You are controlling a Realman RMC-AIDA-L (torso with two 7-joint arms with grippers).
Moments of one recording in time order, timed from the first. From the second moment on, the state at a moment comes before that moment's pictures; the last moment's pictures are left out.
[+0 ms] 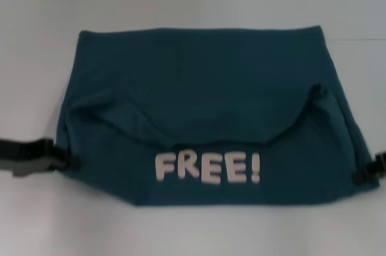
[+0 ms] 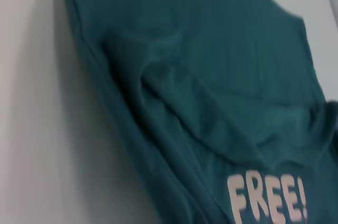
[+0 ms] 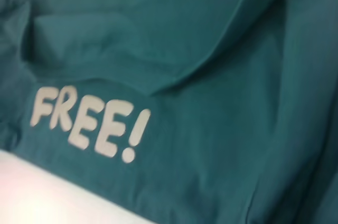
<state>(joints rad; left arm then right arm) -0.56 -2.00 0.55 0.87 2.45 1.67 -2.51 0.63 1.89 -0.79 -0.73 -2.47 -1.59 2.42</state>
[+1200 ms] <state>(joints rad) -0.74 -1.94 0.38 0.83 2.64 1.63 -2.54 0.69 1.88 -0.51 -0.72 -2.41 -1.45 2.42</state>
